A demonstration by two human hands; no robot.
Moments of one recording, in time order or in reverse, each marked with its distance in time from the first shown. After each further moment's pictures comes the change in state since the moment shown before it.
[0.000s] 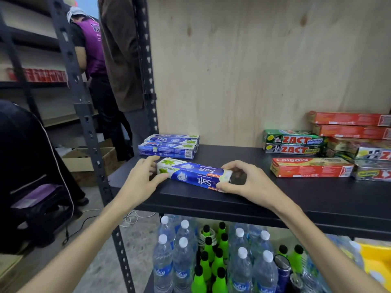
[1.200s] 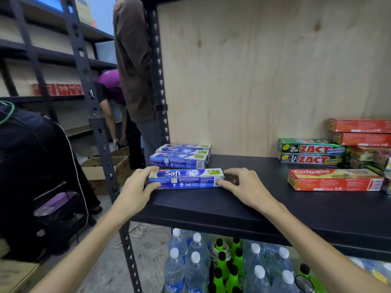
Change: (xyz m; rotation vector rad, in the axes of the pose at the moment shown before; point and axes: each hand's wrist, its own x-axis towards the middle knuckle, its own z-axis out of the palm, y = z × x) left_hand 0.002 -0.022 -0.030 0.141 0.029 -0.038; right_hand 0.055 -0.007 0.037 -0.092 0.068 -0.042
